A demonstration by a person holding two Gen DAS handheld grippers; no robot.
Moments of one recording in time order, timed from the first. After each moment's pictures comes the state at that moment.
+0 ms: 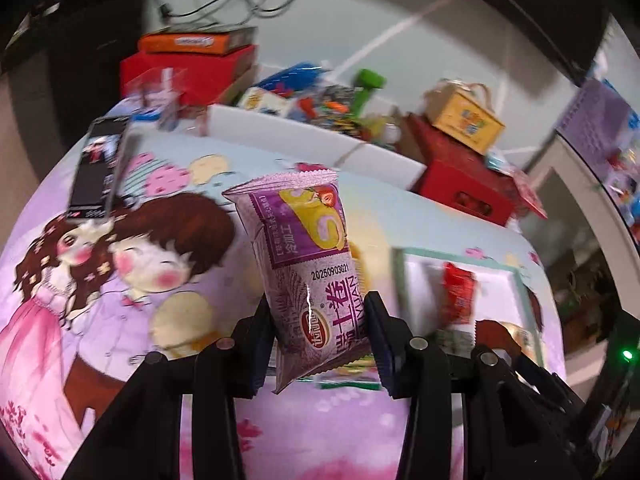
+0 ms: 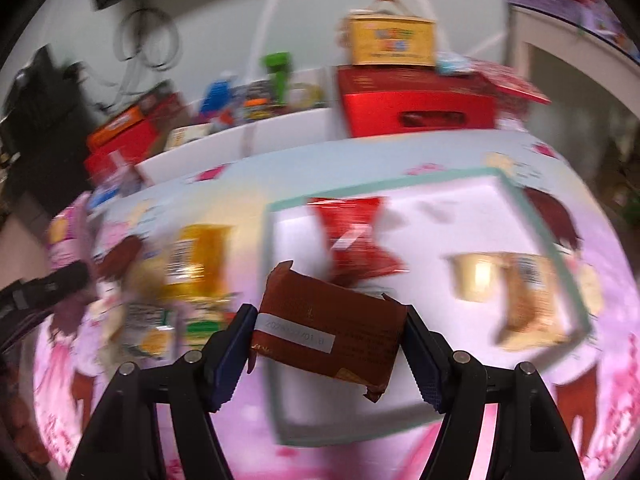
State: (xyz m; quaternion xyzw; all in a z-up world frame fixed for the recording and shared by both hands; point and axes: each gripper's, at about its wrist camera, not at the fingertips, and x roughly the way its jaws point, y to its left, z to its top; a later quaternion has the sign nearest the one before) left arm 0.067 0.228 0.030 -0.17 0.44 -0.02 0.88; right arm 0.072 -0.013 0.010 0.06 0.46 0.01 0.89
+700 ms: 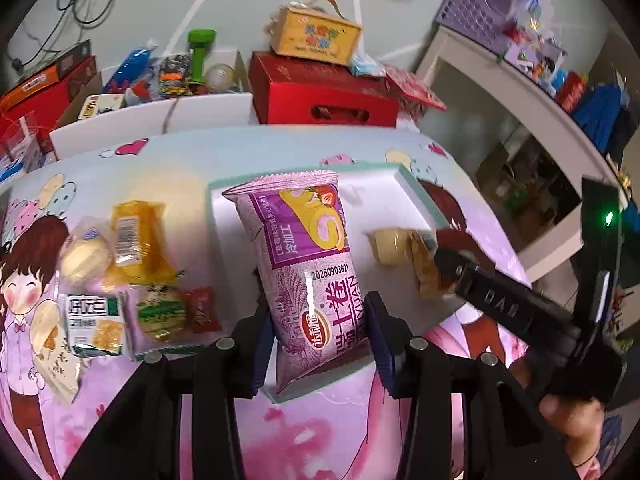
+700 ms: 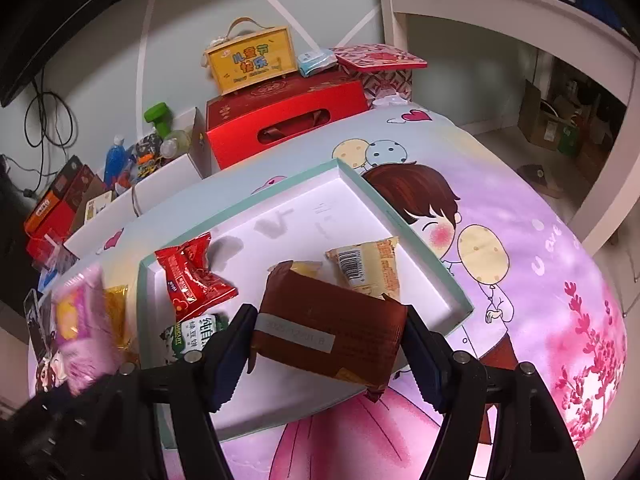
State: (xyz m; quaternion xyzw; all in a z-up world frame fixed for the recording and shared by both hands) left arm 0.056 0.066 0.023 -0.06 0.48 -0.20 0.85; right arm 0.054 -0.139 0.019 0.14 0.44 -0.12 0.88
